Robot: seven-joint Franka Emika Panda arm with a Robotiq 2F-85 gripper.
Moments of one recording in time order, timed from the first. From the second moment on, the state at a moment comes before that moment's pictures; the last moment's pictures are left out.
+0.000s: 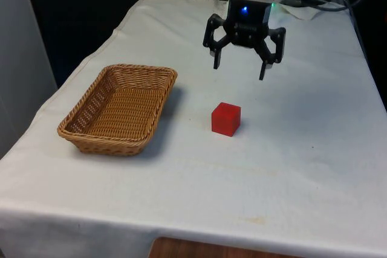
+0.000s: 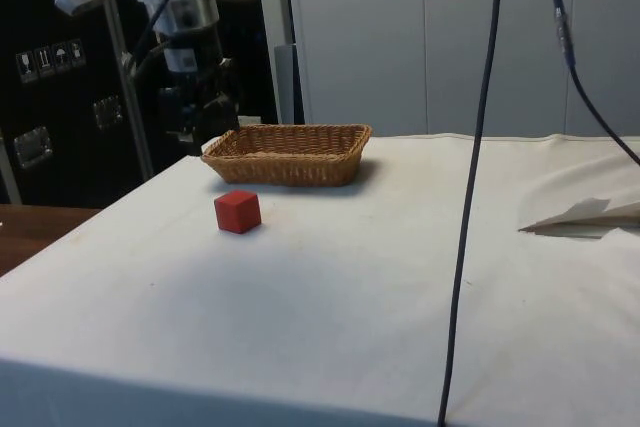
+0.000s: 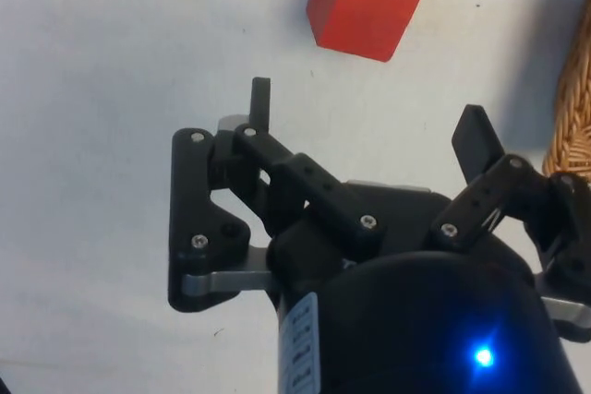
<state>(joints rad) 0.25 0.50 -0.23 -1.74 -0.02 2.23 0.21</state>
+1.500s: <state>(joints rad) 0.22 0.57 -0.23 -1.76 0.05 2.34 0.16</state>
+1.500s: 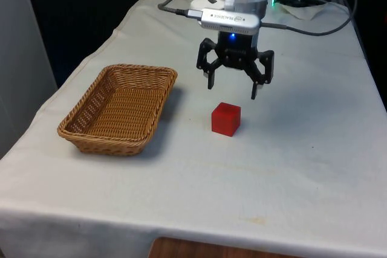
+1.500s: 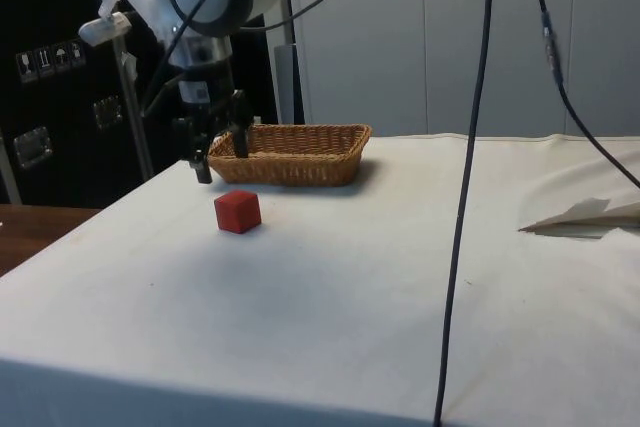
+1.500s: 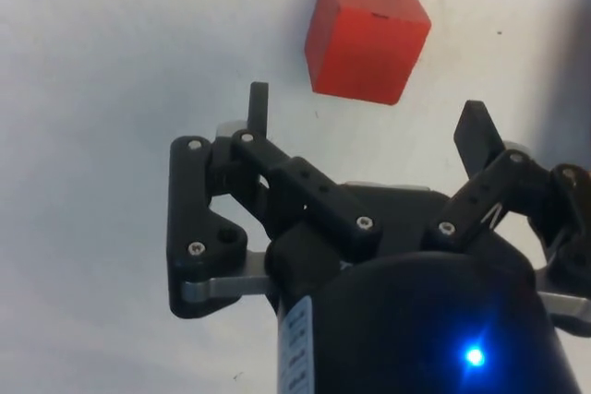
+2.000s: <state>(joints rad) 0.22 0.61 -0.23 -1.76 0.09 2.37 0.14</state>
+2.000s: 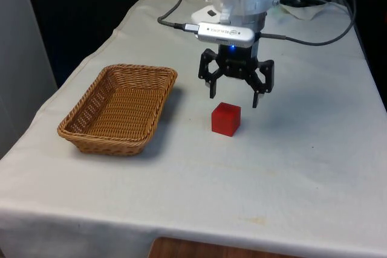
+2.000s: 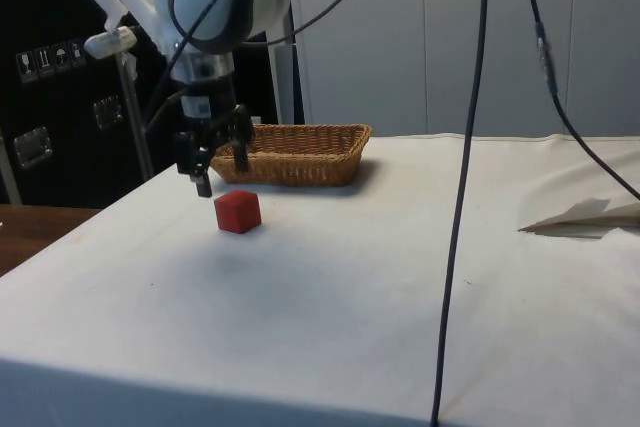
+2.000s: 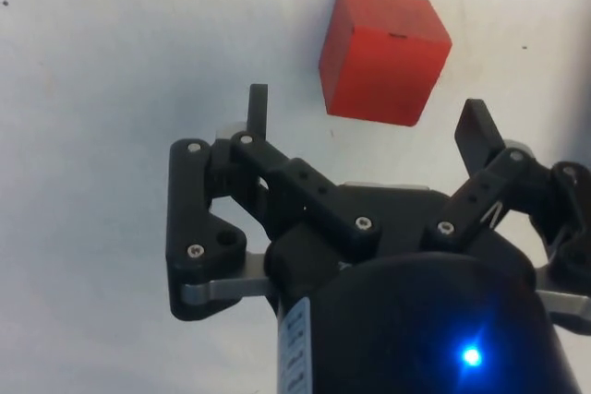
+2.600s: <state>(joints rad) 0.21 0.64 -0.23 -1.76 0.12 2.40 0.13</state>
